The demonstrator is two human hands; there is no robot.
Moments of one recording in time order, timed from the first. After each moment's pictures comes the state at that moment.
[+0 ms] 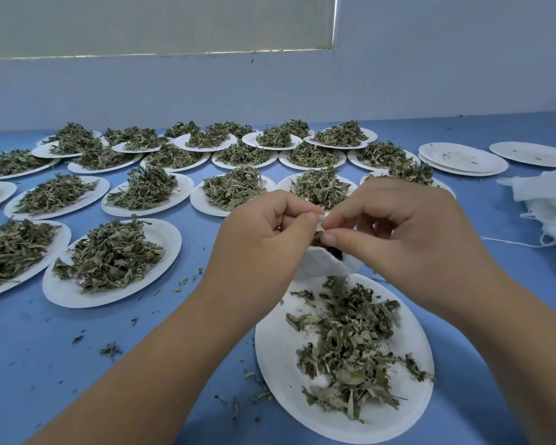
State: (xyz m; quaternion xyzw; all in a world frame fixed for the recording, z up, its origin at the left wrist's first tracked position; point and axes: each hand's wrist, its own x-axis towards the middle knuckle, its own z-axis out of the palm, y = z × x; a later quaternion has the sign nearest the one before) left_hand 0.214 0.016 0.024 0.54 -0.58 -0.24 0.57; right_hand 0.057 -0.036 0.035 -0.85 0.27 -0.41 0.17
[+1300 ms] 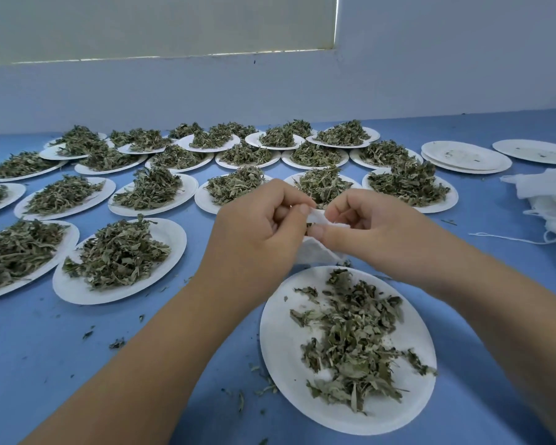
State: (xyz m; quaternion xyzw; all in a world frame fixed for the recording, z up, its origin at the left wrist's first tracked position) left_hand 0.226 0.013 0.021 0.54 -0.64 -0.10 0.53; right_hand 0.068 -0.054 0.029 -0.79 0.38 -0.29 0.38
